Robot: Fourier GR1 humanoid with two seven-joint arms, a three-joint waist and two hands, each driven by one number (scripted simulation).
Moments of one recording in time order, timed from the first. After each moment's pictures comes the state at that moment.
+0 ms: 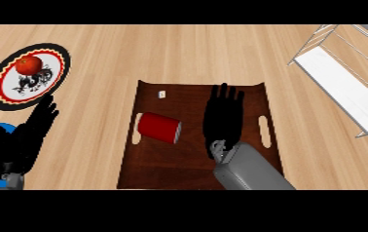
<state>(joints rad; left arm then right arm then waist) 0.02 0.48 -0.02 -1.40 0.29 0.09 0.05 -0.48 -0.02 0.59 -1.42 1.07 0.44 1.11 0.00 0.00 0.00</state>
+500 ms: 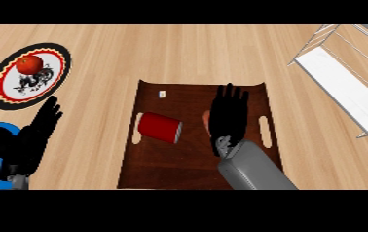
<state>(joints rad) 0.03 0.44 -0.01 -1.40 0.25 0.08 0.04 -0.46 -0.02 0.54 -1.39 1.13 0.45 1.05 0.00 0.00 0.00</state>
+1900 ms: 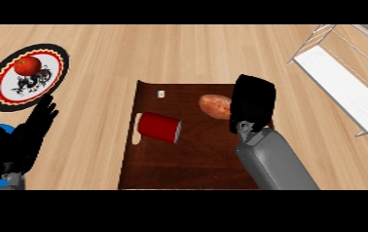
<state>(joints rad) 0.02 0.40 0.08 -1.39 0.19 0.00 0.06 -0.48 -0.04 0.36 -1.50 1.29 0.38 0.99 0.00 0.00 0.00</state>
